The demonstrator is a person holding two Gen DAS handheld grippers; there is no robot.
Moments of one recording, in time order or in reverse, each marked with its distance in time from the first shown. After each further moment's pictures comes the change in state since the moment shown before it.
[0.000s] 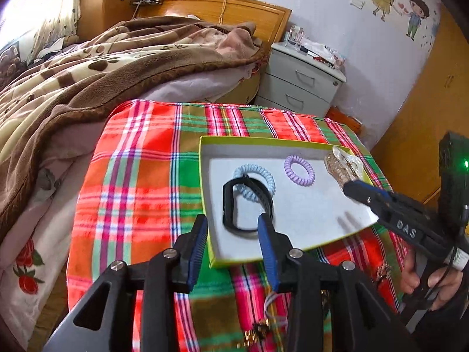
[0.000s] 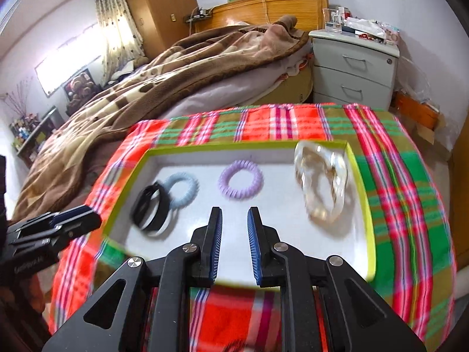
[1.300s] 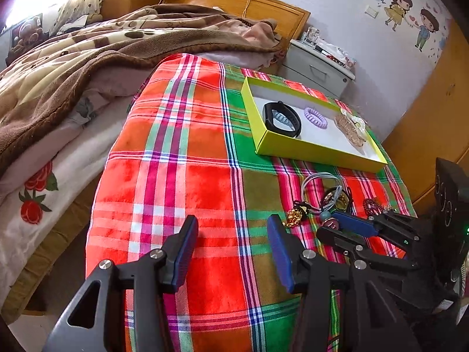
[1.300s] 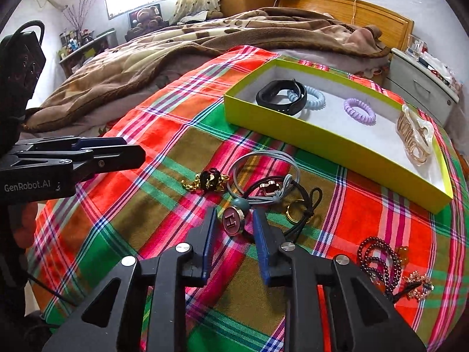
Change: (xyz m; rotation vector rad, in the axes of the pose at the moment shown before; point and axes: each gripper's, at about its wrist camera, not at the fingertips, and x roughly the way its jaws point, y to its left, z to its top) left arm -0.043 0.045 -0.107 -0.094 0.009 0.008; right arm 0.002 0.102 -0.109 -0.369 0.116 0.103
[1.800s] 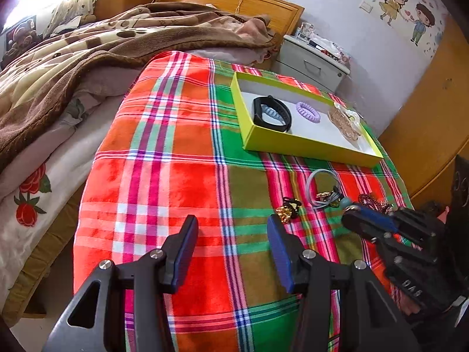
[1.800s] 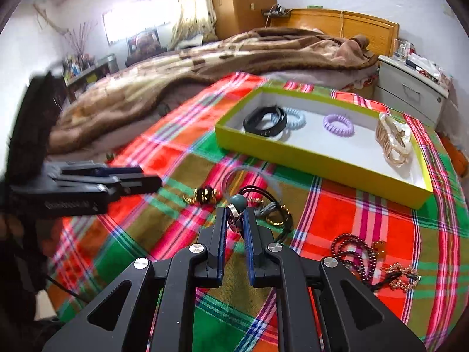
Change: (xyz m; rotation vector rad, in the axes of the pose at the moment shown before) left arm 0.005 -0.013 0.000 0.024 0.020 -0.011; right arm -0.041 -0.018 -0.006 0.073 -0.135 0.035
